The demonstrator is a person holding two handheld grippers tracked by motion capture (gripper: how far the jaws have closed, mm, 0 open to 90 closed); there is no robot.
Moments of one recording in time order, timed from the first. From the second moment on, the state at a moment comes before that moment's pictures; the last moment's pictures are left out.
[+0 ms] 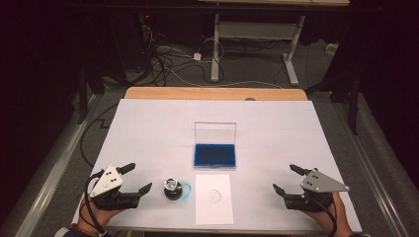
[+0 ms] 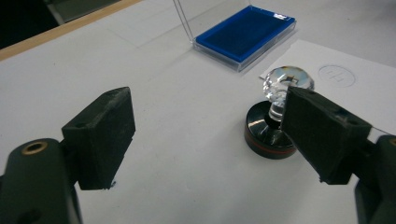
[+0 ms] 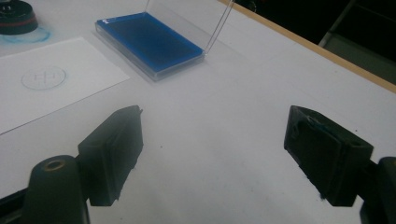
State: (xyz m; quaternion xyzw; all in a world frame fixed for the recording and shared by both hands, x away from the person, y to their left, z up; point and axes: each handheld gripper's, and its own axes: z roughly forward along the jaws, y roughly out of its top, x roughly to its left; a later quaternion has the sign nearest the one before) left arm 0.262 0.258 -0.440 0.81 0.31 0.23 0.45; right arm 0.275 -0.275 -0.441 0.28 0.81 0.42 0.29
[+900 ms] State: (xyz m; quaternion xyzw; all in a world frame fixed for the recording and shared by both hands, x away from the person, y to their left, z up) left arm 0.263 0.215 -0.429 0.87 0.27 0.17 0.37; right arm 0.274 -0.271 -0.444 0.27 0.81 0.41 0.30
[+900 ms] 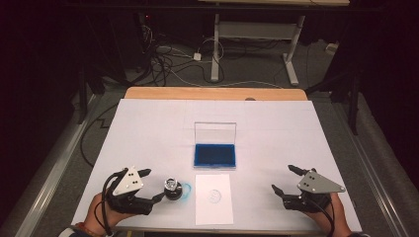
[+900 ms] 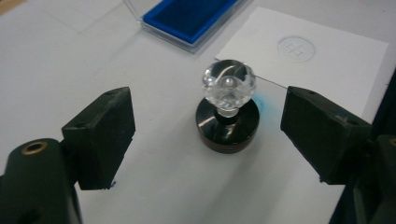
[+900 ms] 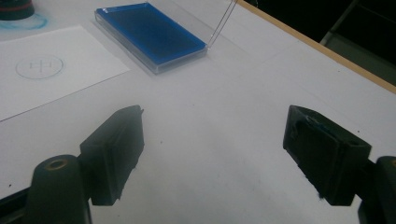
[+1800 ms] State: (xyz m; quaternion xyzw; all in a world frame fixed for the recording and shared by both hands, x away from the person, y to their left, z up) left arm 0.309 0.167 -0.418 0.94 0.24 0.07 0.24; right arm 0.275 -0.269 -0.447 0.27 0.83 0.40 0.29
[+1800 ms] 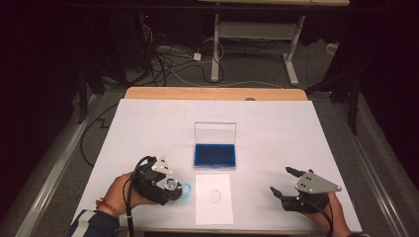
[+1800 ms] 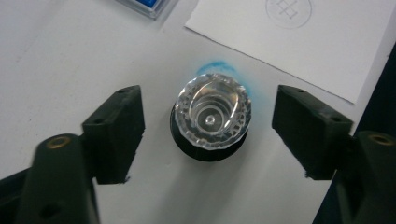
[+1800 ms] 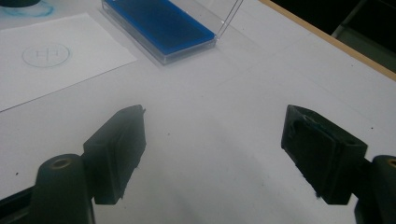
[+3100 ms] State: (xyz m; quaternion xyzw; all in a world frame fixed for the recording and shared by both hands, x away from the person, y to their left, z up) left arm 0.312 0.166 -0.426 0.95 0.22 0.08 0.23; right arm 0.276 -0.266 -0.449 0.26 0.84 0.39 0.28
